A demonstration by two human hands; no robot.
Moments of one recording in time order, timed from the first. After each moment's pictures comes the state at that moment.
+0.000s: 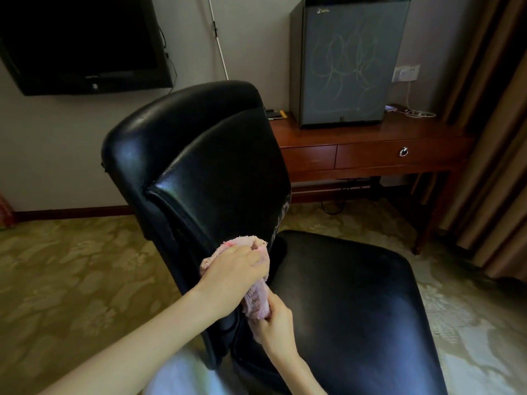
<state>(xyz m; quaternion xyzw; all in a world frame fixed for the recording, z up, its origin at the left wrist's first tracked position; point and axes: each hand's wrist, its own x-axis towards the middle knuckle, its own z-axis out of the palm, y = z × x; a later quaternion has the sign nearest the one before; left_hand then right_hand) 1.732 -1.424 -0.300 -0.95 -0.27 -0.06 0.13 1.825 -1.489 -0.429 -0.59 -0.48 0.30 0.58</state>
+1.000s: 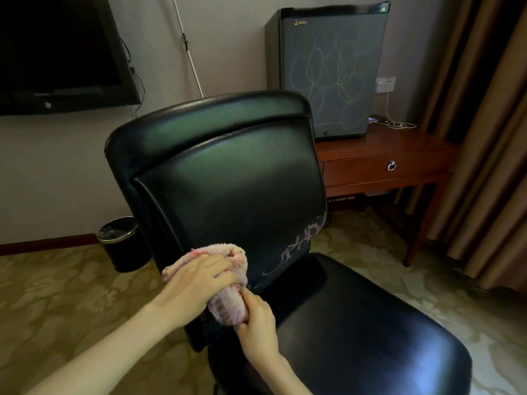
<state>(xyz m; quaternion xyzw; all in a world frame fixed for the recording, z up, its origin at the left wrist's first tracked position) 1.728 -1.289 -0.307 -0.96 -0.17 -0.17 0.11 1.854 -1.364 -0.426 -0.67 -0.56 0.16 0.47</state>
